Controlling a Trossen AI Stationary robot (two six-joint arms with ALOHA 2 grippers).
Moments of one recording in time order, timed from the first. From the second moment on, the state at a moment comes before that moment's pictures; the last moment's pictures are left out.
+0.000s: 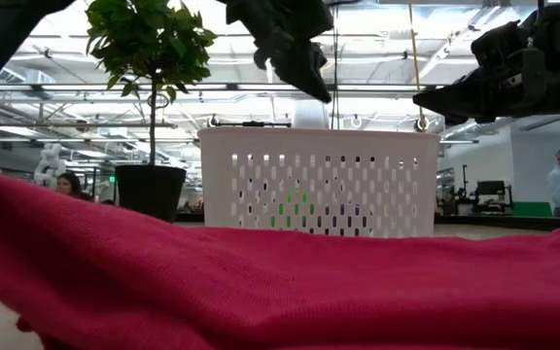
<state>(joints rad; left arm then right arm) 0.28 2.01 1.95 -0.84 0.25 0.75 -0.20 0.65 0.02 0.64 -0.15 -0.12</state>
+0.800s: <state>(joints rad) 0.27 2.08 1.96 -0.97 0.22 1.39 -0.20 0.68 0.02 0.64 -0.15 -0.11</state>
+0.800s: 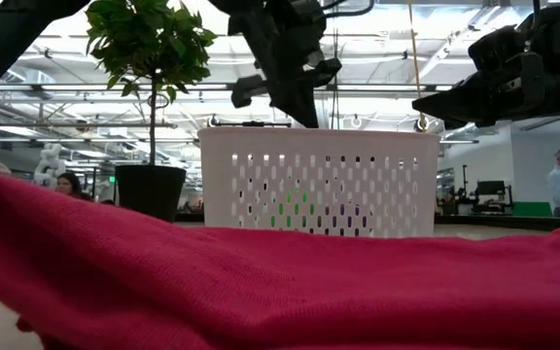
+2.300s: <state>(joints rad) 0.25 2.16 1.82 -0.74 0.23 1.26 -0.20 0.69 0.02 0.64 -0.15 -0.09</state>
